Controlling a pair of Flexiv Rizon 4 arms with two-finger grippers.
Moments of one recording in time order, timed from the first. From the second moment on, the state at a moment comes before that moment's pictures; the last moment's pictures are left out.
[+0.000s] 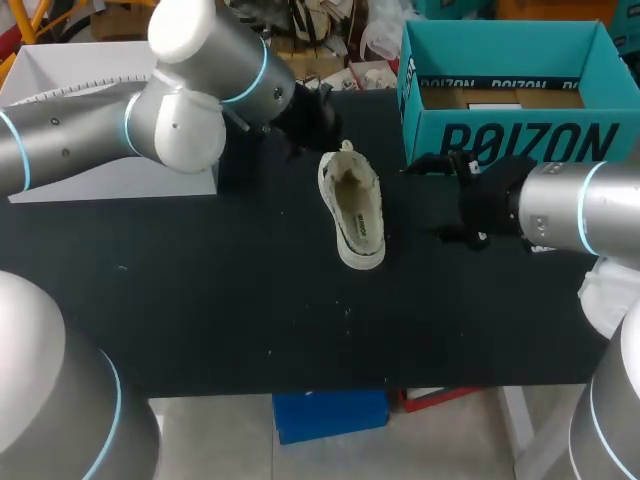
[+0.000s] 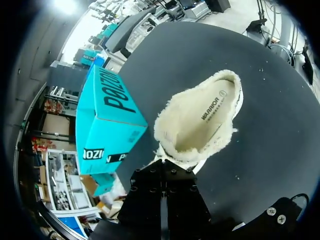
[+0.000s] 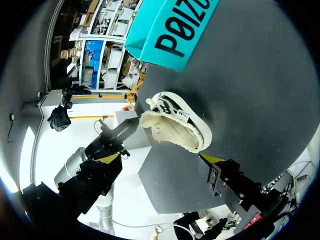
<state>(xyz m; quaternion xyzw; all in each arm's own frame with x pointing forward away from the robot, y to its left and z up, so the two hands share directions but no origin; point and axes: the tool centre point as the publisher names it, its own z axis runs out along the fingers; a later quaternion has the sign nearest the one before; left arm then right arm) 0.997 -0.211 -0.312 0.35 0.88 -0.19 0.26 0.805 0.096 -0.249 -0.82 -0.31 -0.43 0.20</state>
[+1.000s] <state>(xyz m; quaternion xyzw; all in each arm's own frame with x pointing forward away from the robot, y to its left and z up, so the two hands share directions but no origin) 0.945 -0.211 -0.352 0.42 0.86 -0.20 0.19 0.805 0.096 -0.249 -0.82 -0.31 -0.43 0.20</state>
